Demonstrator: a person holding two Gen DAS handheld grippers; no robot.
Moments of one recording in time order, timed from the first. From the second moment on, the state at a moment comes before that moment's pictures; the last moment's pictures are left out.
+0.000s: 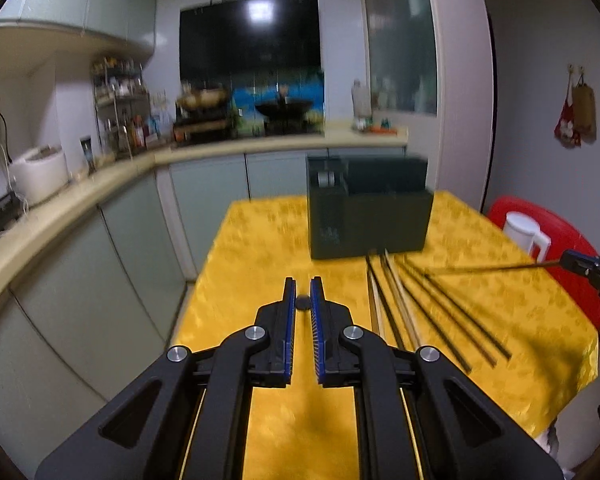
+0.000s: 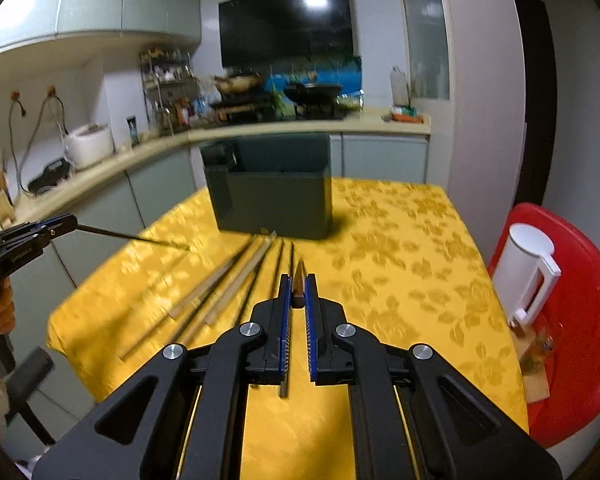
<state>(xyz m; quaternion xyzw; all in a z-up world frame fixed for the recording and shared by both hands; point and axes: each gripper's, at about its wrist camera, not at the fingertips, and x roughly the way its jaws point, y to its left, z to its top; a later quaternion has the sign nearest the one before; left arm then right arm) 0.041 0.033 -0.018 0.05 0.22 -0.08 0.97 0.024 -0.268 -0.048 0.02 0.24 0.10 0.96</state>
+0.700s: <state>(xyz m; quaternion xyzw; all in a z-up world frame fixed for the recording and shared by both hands) 0.086 0.045 0.027 0.02 0.20 -0.11 0.97 0.092 -0.257 0.038 0.01 0.22 0.11 0.97</state>
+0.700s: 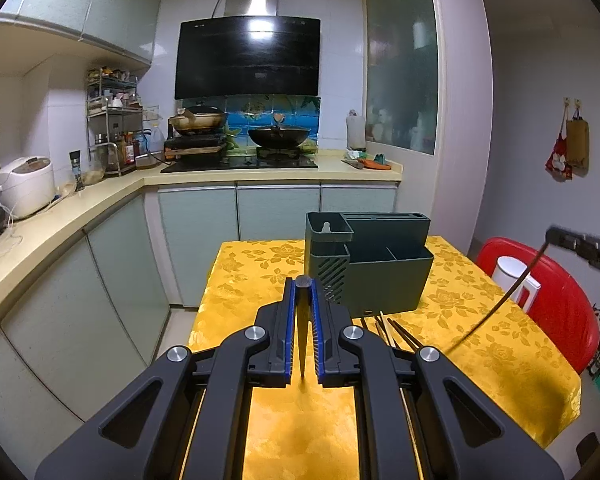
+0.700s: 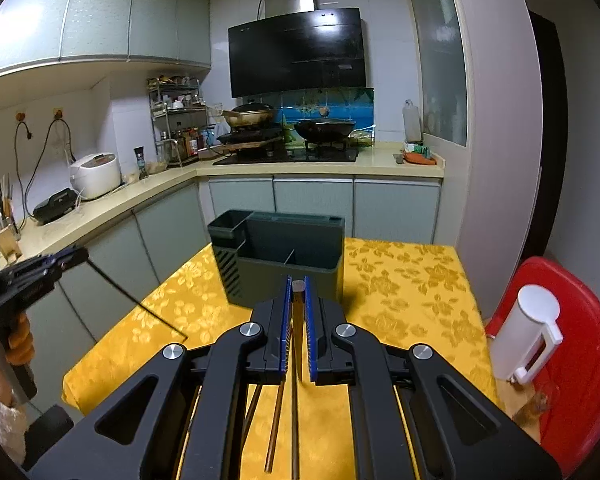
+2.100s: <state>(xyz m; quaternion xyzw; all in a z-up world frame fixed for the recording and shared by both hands) 0.270 -0.071 0.096 0.04 0.22 -0.16 0.96 0.264 -0.251 0.095 0.02 0.27 0.08 0.96</state>
